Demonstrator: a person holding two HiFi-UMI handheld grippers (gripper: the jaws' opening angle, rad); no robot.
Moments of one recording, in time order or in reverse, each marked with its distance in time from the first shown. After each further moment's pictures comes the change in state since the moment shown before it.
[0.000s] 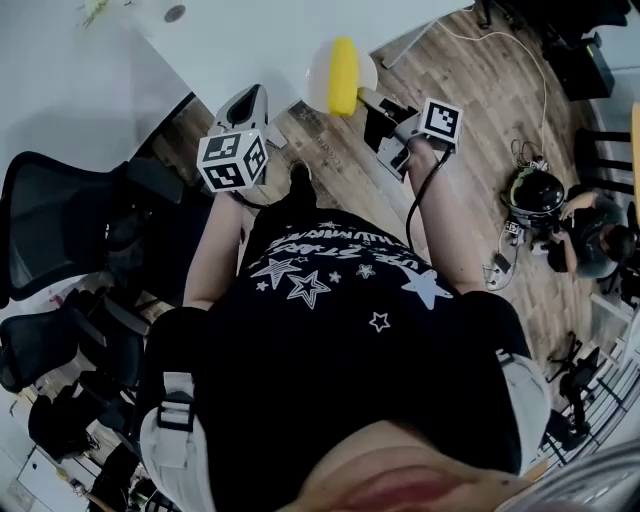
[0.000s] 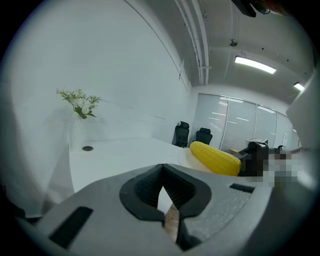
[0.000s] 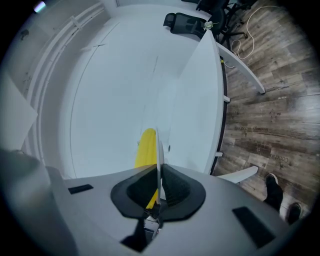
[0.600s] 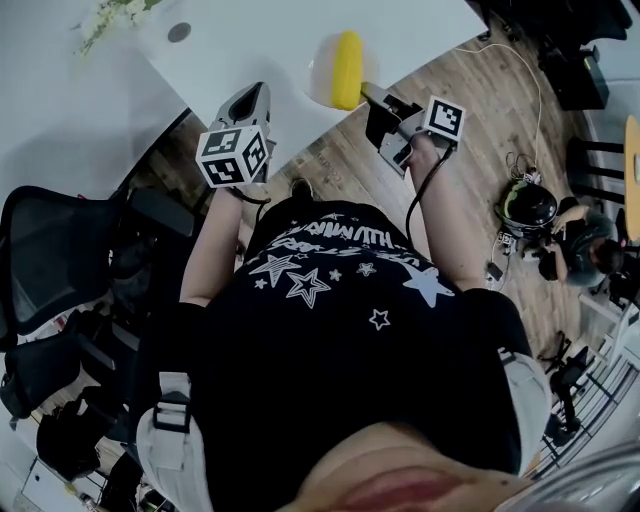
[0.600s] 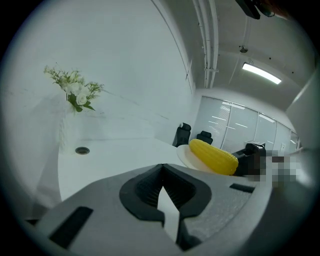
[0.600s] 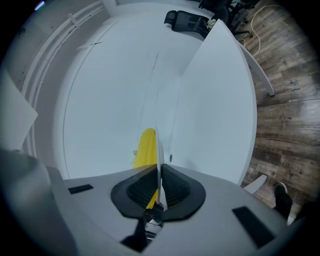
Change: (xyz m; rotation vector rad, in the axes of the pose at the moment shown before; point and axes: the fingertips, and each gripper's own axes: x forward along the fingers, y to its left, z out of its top) left arm 0.081 0.086 0.037 -0.067 0.013 -0.048; right arm 0.104 0.011 0.071 0.000 -0.026 -0.007
